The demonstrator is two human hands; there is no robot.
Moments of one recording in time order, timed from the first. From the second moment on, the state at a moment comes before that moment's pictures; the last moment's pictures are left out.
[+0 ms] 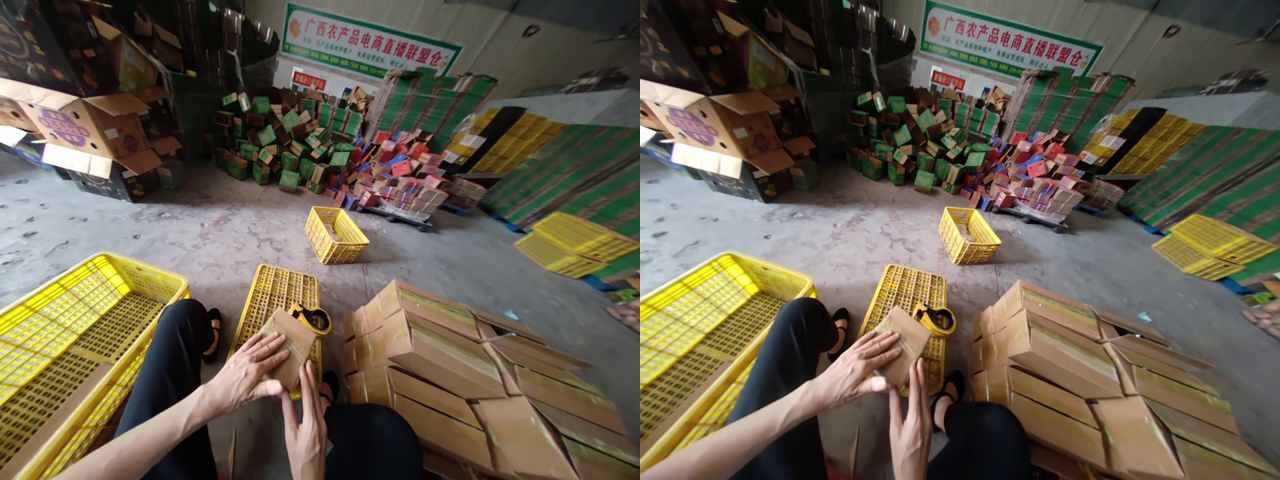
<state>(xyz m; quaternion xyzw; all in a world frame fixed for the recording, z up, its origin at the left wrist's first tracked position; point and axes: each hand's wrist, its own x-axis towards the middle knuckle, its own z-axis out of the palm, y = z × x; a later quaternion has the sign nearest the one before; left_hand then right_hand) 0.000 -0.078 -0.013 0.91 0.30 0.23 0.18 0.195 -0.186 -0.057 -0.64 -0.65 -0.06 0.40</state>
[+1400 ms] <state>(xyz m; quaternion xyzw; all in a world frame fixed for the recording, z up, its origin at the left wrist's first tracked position) 0.043 -0.045 -0.059 0.81 0.45 0.33 0.19 0.216 -0.128 -0.057 -0.65 -0.66 -0.12 0.36</state>
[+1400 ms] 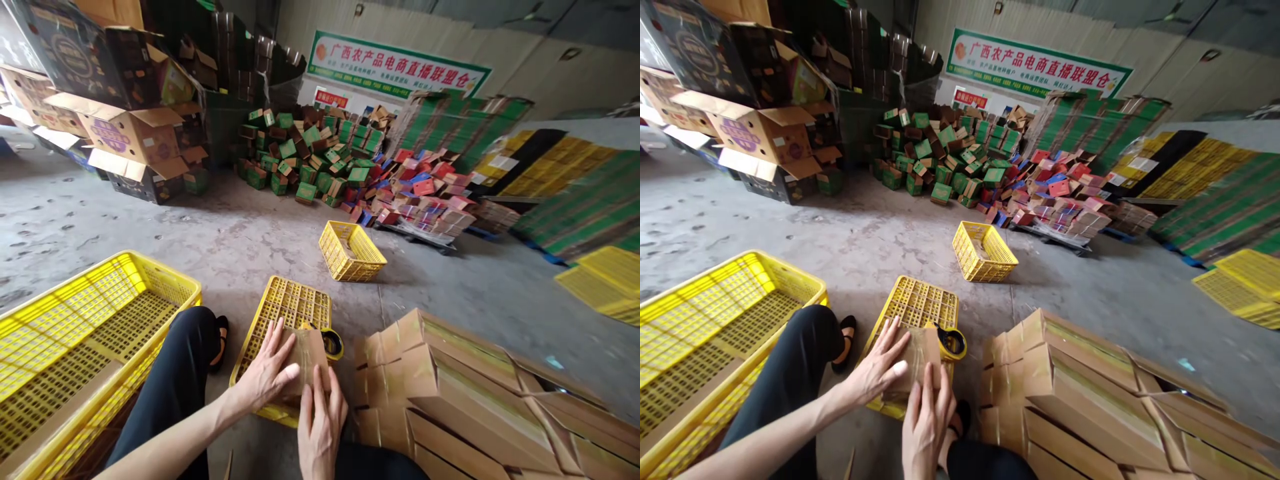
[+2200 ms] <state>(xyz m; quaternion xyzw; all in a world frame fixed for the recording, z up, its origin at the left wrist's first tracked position) 0.034 -0.036 -0.027 0.89 0.34 0.28 0.14 0.244 -0.046 -0.041 -0.53 -0.78 -0.14 0.28</state>
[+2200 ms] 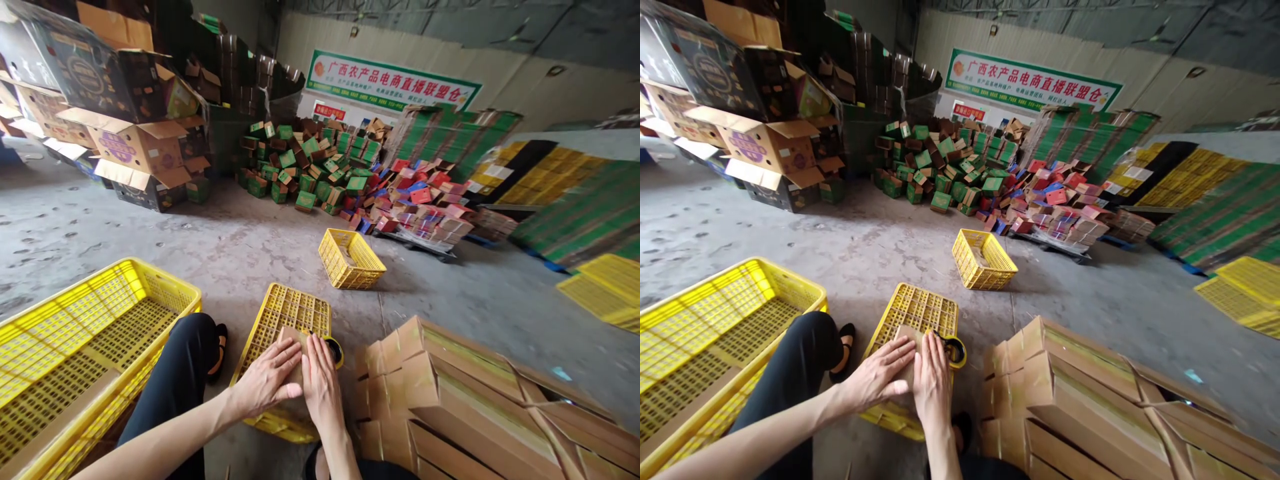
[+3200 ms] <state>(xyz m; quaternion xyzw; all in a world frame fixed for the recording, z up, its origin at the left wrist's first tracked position) 0.015 -0.079 -0.024 0.90 0.30 0.28 0.14 0.233 -0.096 -0.037 -0.50 -0.79 -0.18 0.30</state>
